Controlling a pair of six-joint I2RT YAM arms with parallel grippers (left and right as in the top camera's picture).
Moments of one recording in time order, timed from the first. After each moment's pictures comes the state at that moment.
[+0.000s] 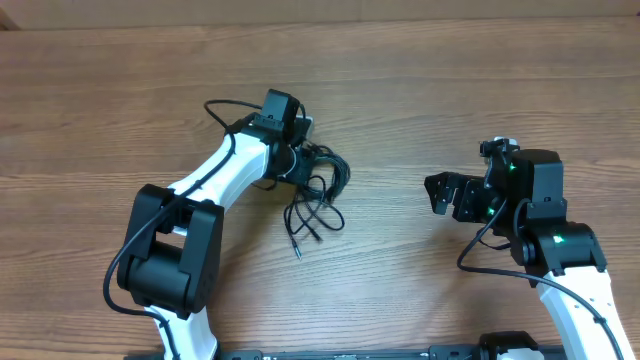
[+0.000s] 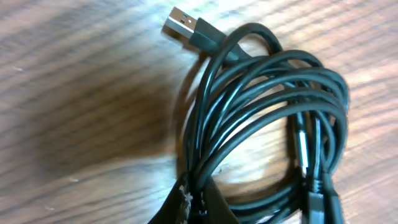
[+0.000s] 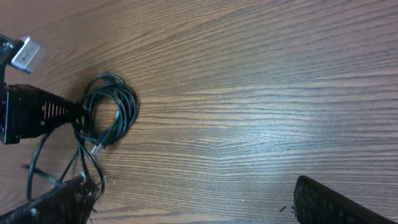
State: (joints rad) left arm -0.35 1.95 1.29 -0.62 0.22 -0.11; right arm 0.07 1.03 0.81 -0.65 -0.27 0.25
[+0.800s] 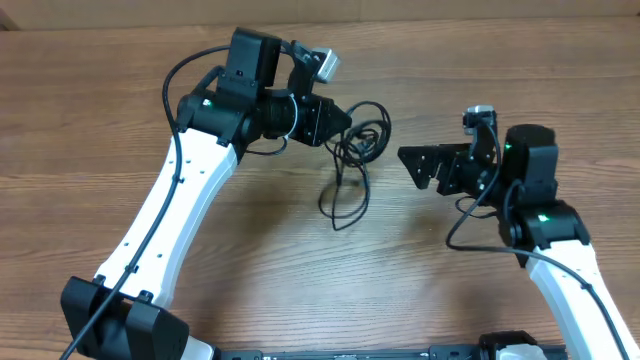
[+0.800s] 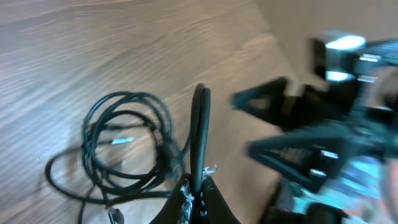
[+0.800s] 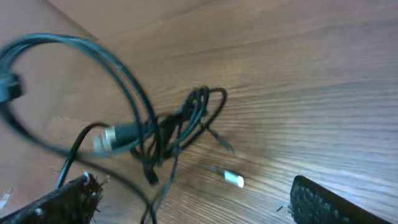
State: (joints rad) left arm -0.35 1.66 1.59 -0.78 0.75 -0.15; right arm 0.09 1.16 0.81 -0.27 -0.56 0.31
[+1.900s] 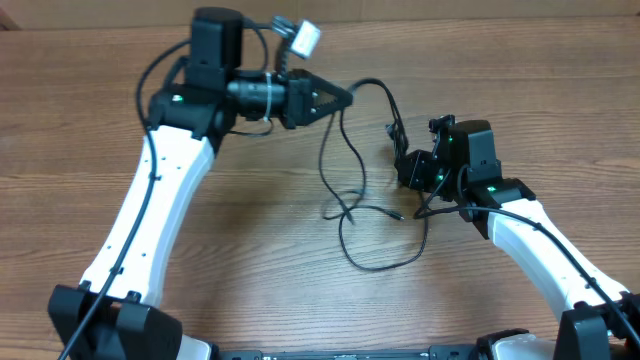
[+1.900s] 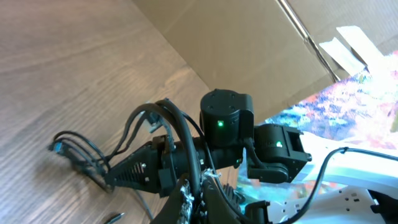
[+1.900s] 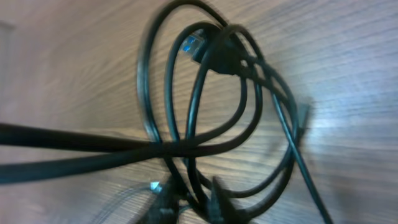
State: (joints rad) left arm -0.23 1.64 1.59 -0.58 1.14 -0.21; right arm 0.22 1.45 0.82 -0.20 -0.36 0.52
